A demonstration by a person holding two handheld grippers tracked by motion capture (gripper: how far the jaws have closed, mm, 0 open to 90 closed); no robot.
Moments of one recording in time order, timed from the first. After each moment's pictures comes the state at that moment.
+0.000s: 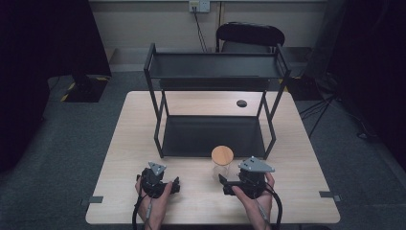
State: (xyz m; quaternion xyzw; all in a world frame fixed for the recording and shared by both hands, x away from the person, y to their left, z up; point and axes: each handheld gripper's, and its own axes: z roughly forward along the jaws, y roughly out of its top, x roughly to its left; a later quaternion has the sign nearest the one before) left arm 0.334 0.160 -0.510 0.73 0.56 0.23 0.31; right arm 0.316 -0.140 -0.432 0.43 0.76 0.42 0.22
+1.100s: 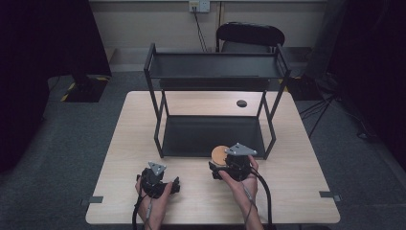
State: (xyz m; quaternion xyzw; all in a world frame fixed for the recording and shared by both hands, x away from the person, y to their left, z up) left arm 0.334 0.160 -0.510 0.73 0.56 0.23 0.31; right arm 0.367 -0.113 -0.449 0.43 0.78 0.42 0.20
